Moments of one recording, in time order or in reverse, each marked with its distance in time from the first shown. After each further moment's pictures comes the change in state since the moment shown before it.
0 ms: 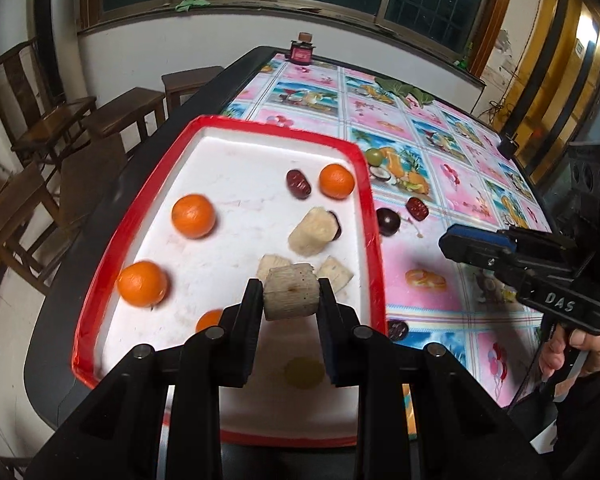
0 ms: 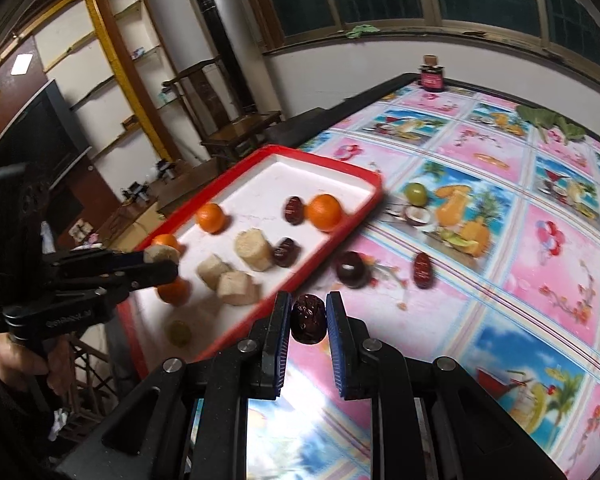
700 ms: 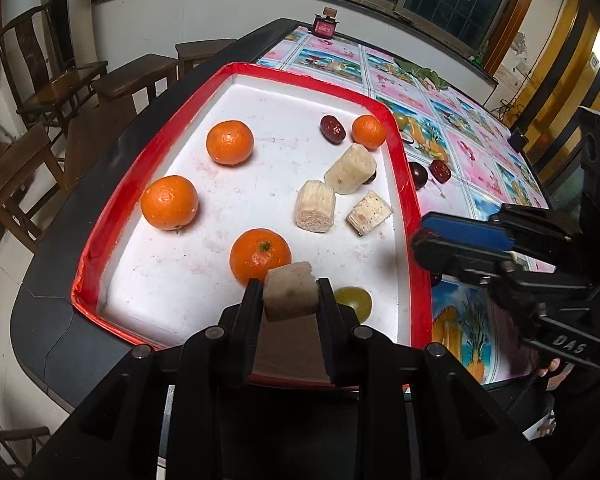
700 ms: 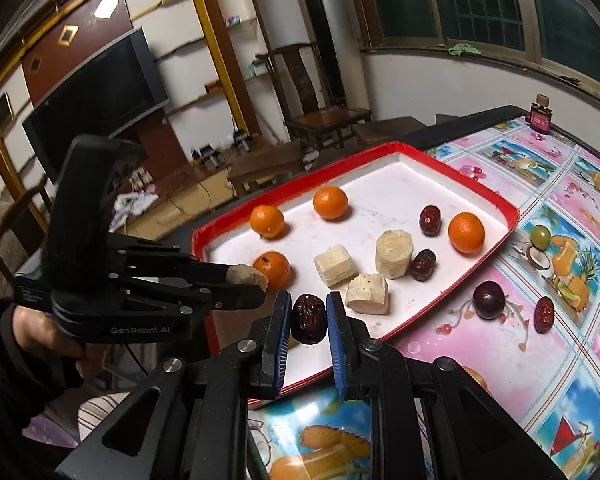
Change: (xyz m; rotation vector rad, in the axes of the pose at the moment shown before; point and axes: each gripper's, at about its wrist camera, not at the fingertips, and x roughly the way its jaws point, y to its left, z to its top) left arm 0.006 0.028 -0.036 -0.063 0.067 -0.009; right arm 0.032 0.082 -0.012 -0.258 0.026 0.171
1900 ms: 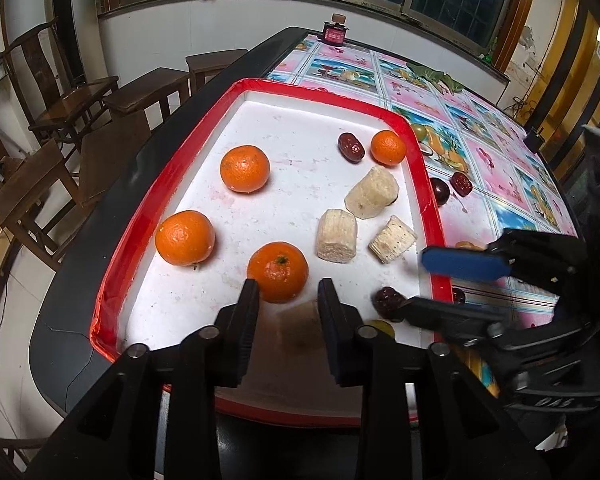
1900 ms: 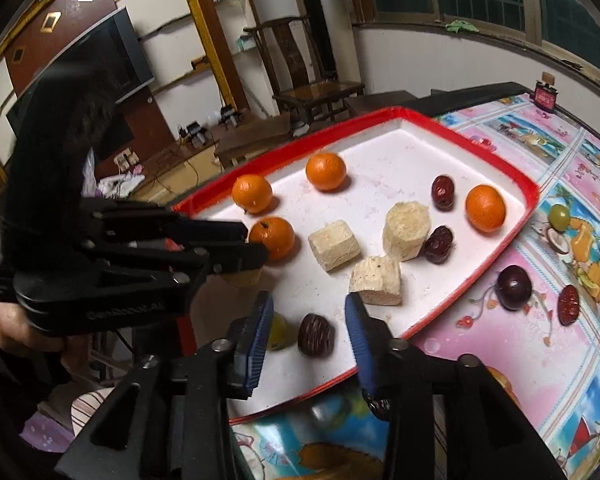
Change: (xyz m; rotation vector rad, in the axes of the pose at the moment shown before) left arm 0.004 0.002 0.016 0.028 -0.027 0.075; right arm 0.030 0.000 -0.002 0.020 0.064 -0.025
